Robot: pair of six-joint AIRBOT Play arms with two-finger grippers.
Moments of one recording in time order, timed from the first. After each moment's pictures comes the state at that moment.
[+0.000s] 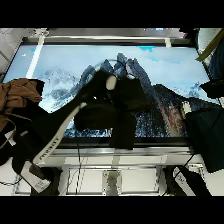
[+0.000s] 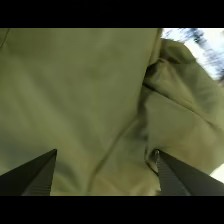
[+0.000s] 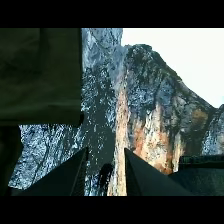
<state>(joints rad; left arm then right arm) -0.77 -1.75 1.79 1.52 -1.39 -1.43 -0.34 -0.85 1.40 -1.21 1.45 1.11</state>
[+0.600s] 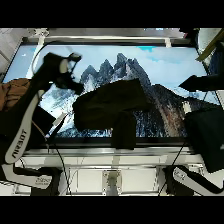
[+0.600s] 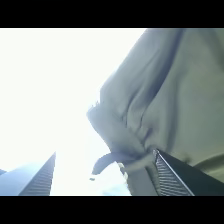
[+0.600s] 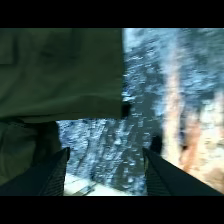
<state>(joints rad) -0.26 -1.54 1.55 1.62 -1.38 -1.56 -0.34 -1.16 1.40 -1.02 1.45 1.11</state>
